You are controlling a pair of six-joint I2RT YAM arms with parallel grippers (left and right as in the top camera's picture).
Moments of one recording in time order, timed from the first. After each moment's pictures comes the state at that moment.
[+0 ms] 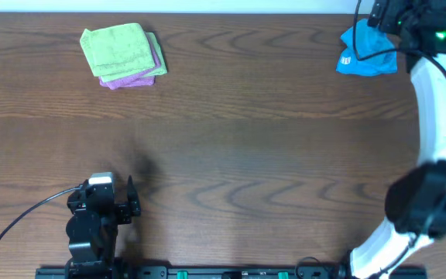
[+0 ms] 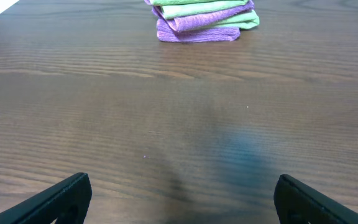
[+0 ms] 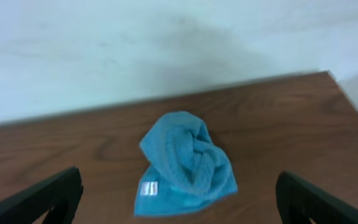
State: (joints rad) left arm 0.07 0.01 0.15 -0.58 -0.03 0.05; right arm -0.15 1.97 1.85 -0.49 0.11 0.06
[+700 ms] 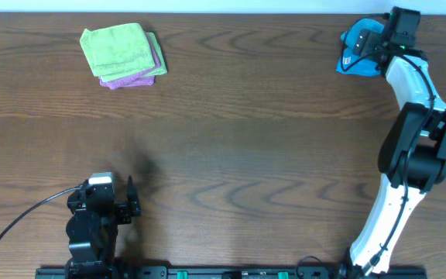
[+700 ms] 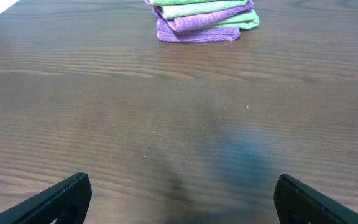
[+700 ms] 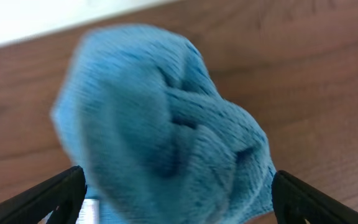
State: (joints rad) left arm 0.07 0.01 0.15 -0.58 -0.03 0.05; right arm -0.22 2.34 1.85 -0.32 0.11 0.13
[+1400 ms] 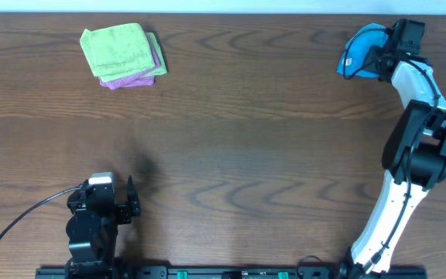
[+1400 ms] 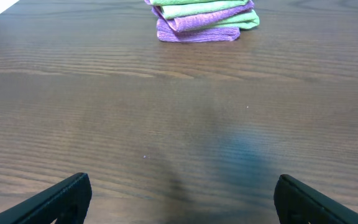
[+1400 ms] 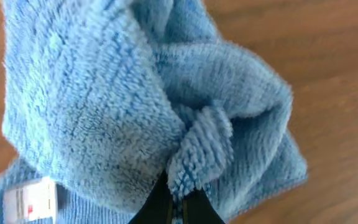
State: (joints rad) left arm 0.07 0.01 0.15 -0.58 -0.03 0.05; right arm -0.26 2.39 1.85 -0.39 0.01 0.12
